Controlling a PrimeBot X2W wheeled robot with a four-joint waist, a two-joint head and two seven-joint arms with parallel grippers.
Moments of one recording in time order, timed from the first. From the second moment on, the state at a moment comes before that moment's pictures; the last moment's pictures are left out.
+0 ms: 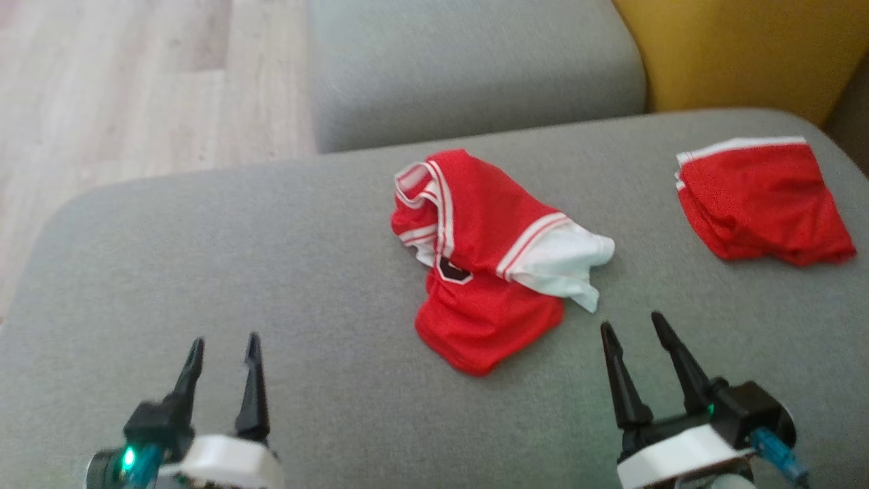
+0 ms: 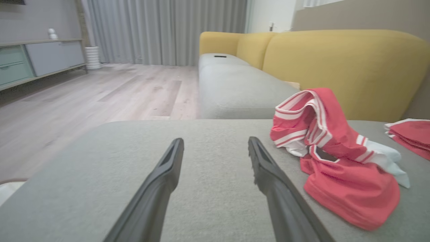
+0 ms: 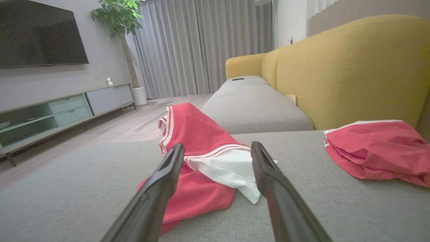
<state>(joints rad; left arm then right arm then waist) 0.09 0.17 -0.25 0.13 -0.28 0.18 -0.25 0.07 -0.05 0.18 0.20 0.15 0.12 -0.26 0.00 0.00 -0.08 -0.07</state>
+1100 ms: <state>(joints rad) 0.32 0.06 -0.19 -0.06 -0.04 0.12 -0.25 0.18 -0.05 0.15 0.18 0.13 0.12 -0.26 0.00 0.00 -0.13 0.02</state>
